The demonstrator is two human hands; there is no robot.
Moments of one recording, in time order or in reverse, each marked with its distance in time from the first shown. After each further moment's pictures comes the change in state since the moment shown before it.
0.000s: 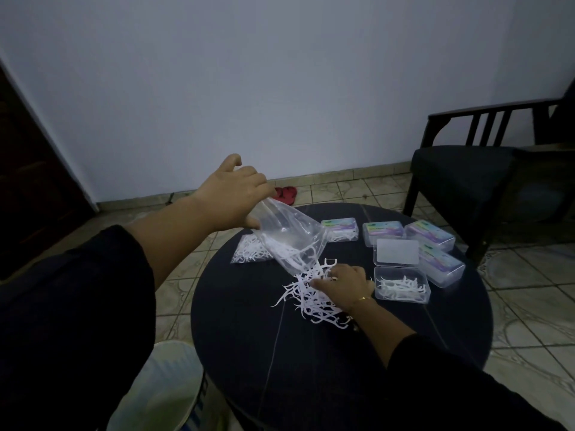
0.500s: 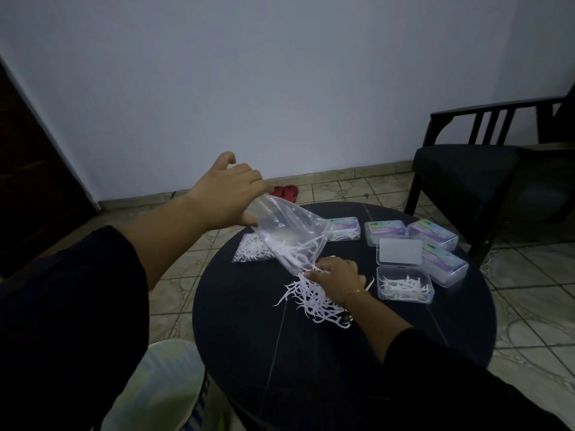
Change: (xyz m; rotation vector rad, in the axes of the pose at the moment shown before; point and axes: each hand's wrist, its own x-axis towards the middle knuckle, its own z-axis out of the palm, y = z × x) left_hand -0.006 -0.006 0.004 -0.046 0.014 -0.037; right_hand 0.006 -0.011 0.004 0.141 -0.018 -0.087
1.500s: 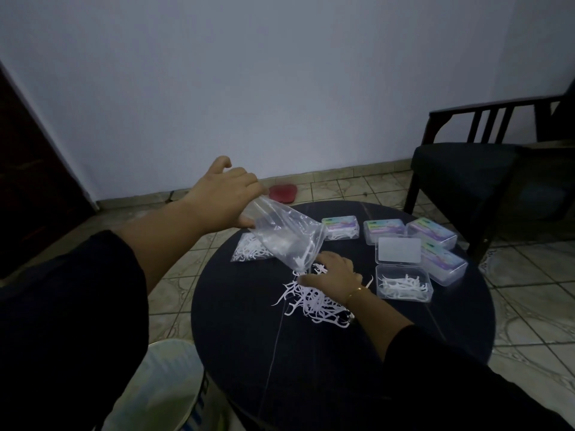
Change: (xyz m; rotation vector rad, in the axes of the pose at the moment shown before) left_hand -0.002 0.000 0.013 -0.023 0.002 -0.016; right_hand -0.003 -0.003 -0.004 -0.012 -0.089 -0.051
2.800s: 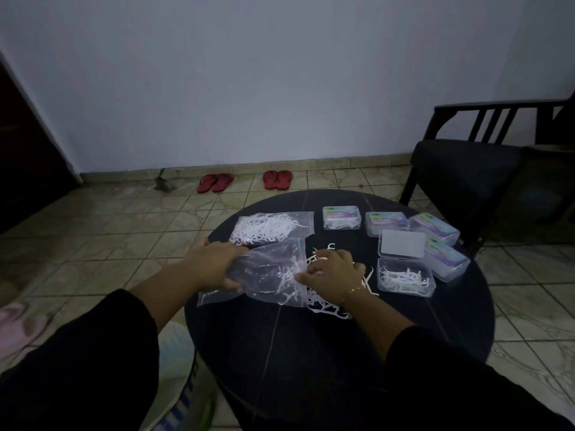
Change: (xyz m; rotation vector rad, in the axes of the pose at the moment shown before) left_hand -0.066 0.065 0.118 -0.583 -0.479 -0.206; right_hand -0.006 0.000 0.012 -0.349 -0.022 -0.065
